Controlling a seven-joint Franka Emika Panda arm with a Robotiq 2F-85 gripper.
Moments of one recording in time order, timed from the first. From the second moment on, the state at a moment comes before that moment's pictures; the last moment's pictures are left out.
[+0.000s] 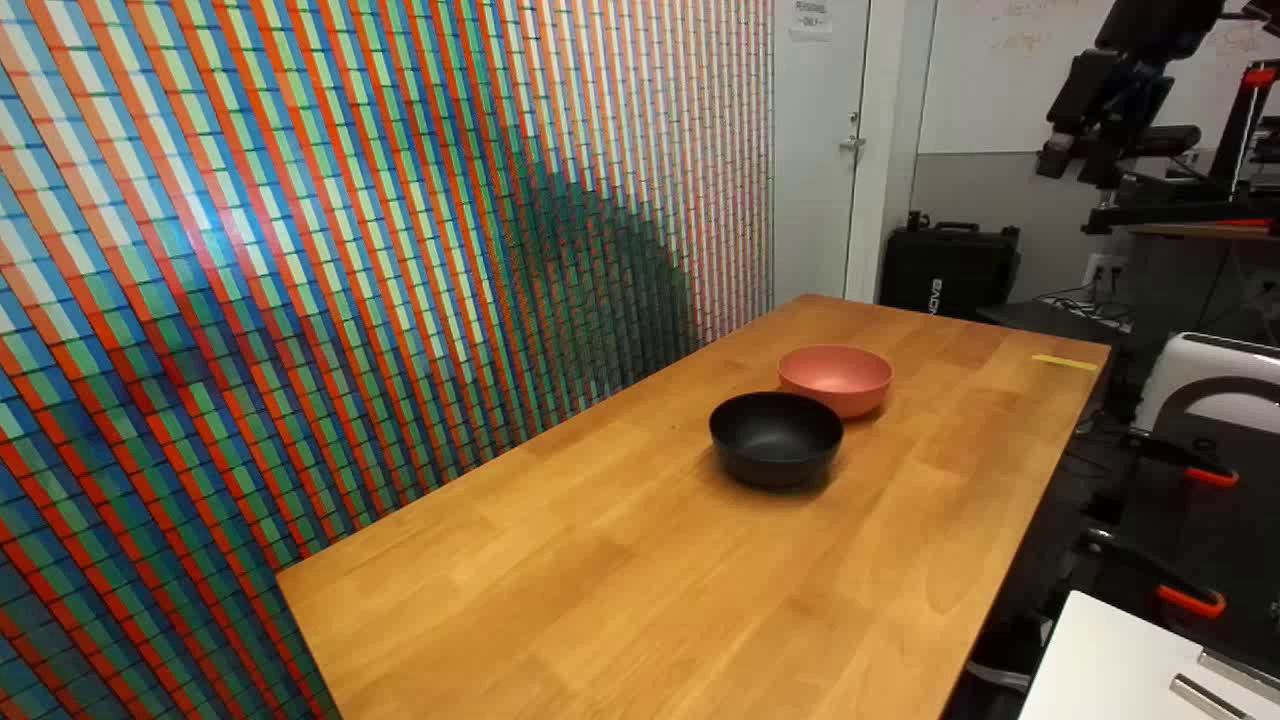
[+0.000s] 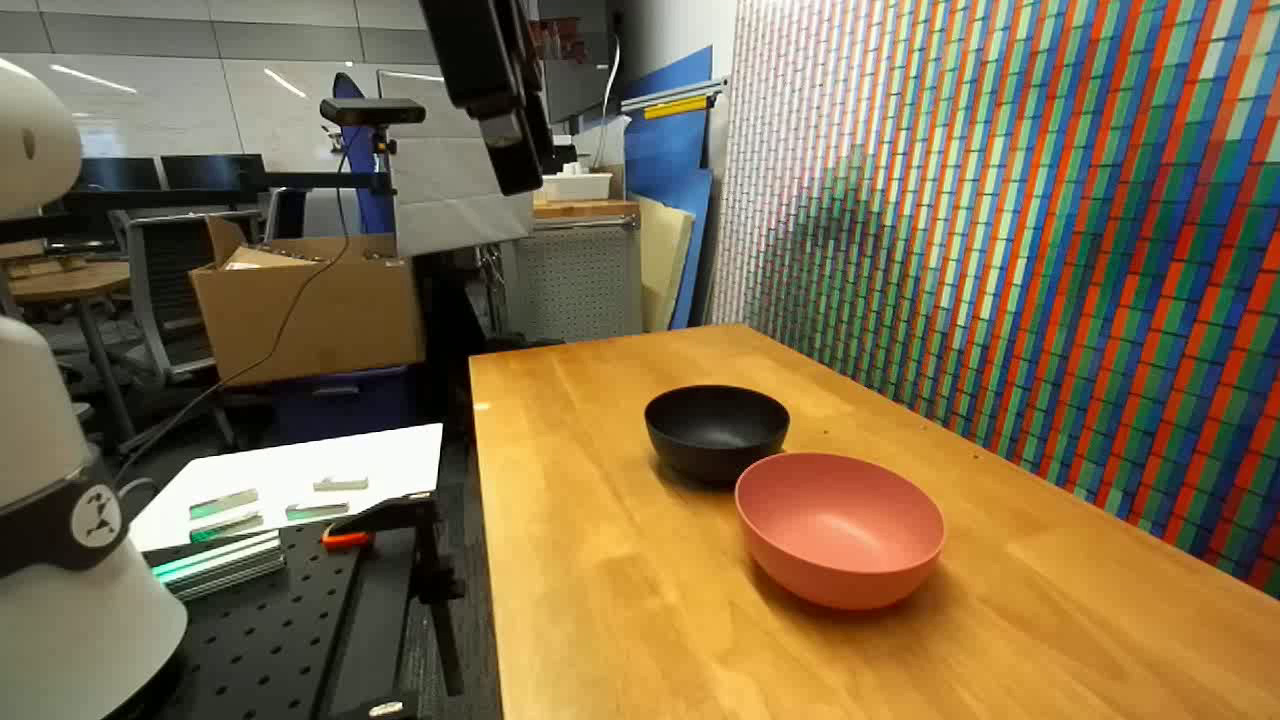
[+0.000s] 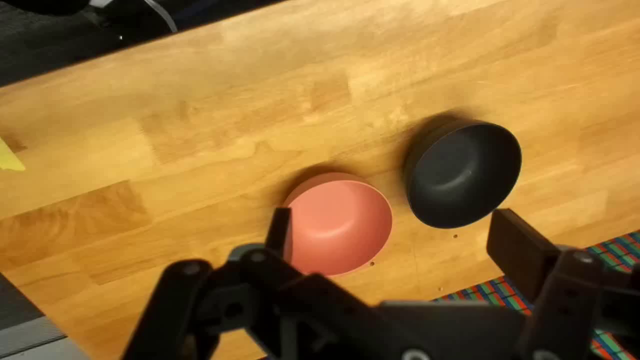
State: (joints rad) arm -0.05 -0.90 -0.10 -2.81 0.10 2.12 0.03
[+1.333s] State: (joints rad) arm -0.01 -0.41 0.23 -2.54 0.01 2.34 0.27
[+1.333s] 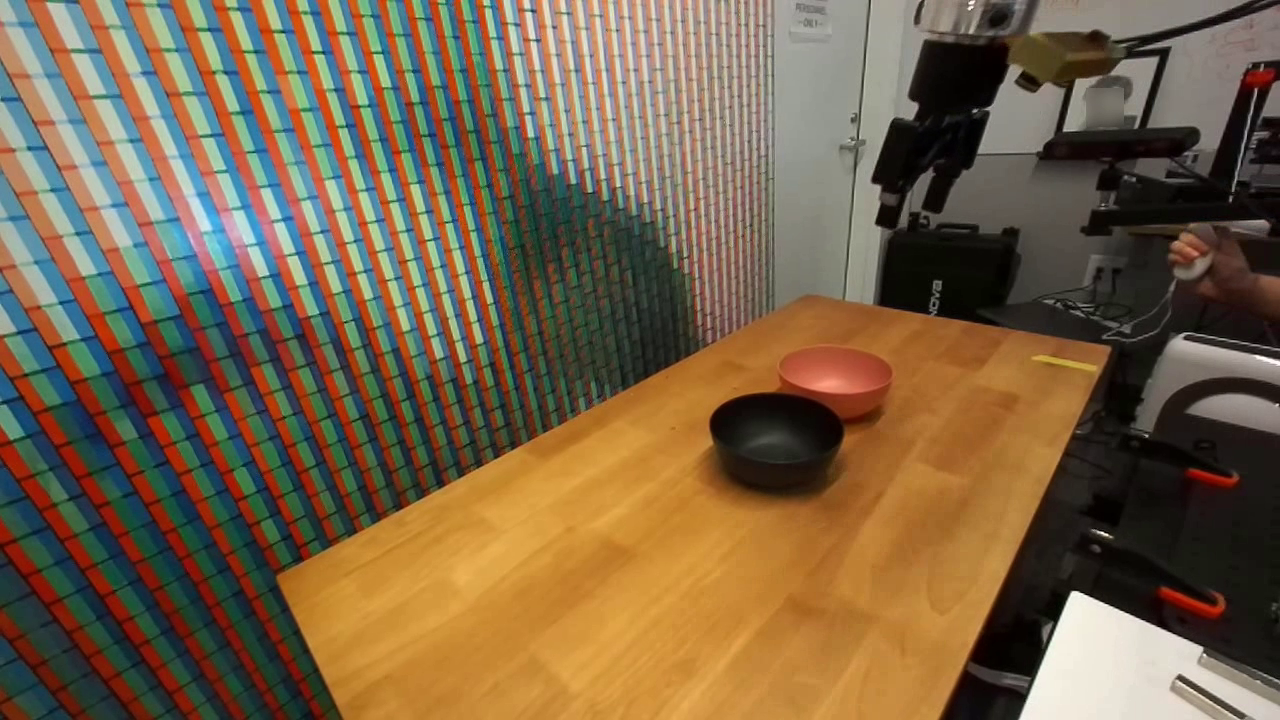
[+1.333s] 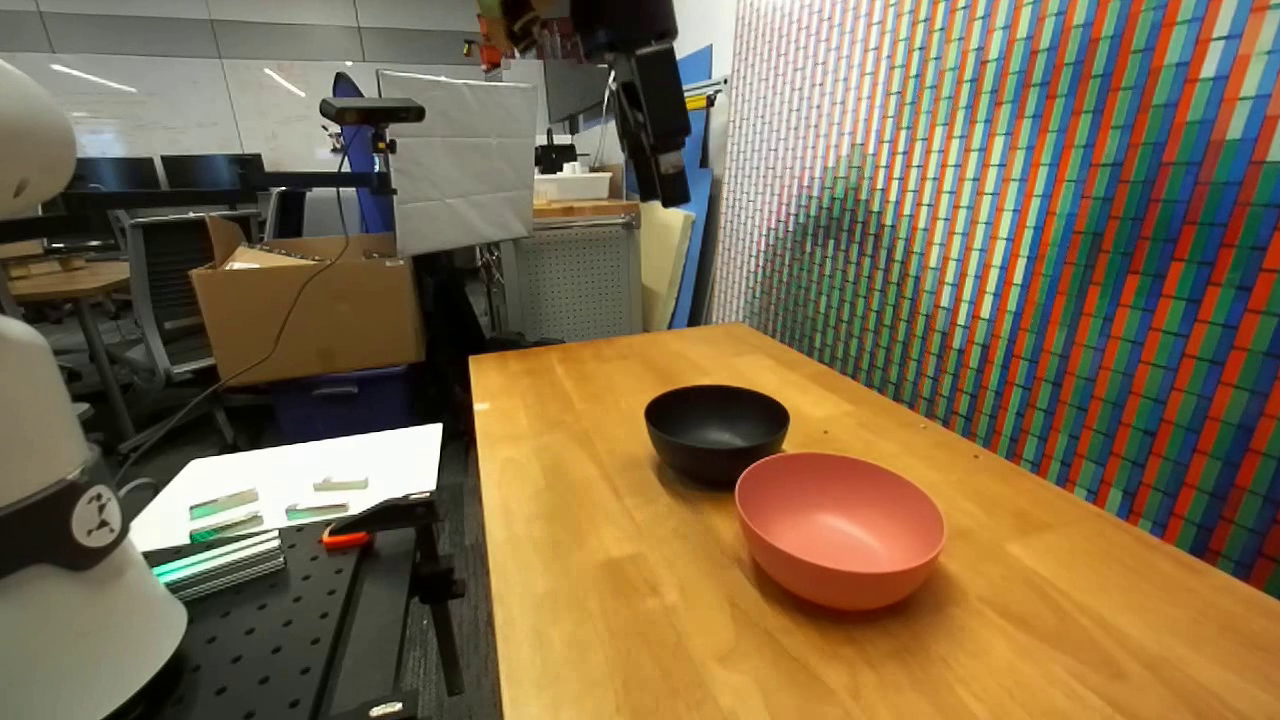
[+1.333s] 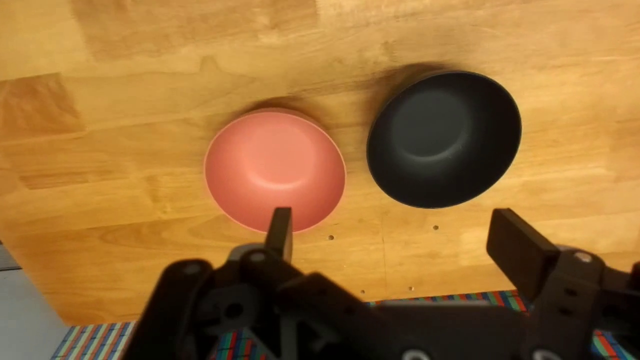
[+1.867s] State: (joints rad) arm 0.02 0.08 0.27 -2.26 -0.33 2.36 0.56
